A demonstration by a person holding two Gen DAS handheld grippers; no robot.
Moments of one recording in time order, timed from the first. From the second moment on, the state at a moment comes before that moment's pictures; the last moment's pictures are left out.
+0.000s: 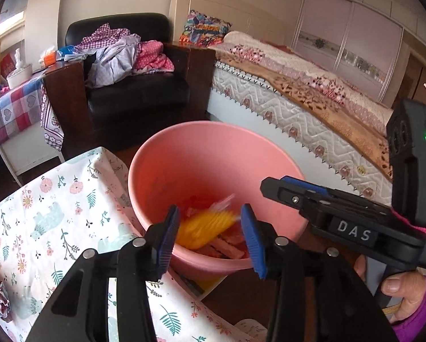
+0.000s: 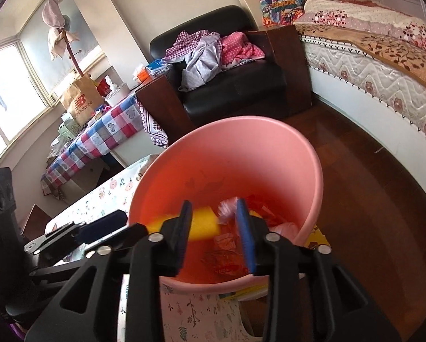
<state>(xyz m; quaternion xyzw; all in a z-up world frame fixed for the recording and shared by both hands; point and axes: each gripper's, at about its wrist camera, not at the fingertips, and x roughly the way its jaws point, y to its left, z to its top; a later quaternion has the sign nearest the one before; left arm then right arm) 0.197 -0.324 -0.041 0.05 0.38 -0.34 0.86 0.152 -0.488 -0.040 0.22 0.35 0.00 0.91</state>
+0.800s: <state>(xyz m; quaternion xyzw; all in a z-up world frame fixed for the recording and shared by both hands) 0.150 -0.257 0.001 0.01 0.34 -0.33 0.88 0.109 -0.446 -0.005 0.18 0.32 0.02 0.93</state>
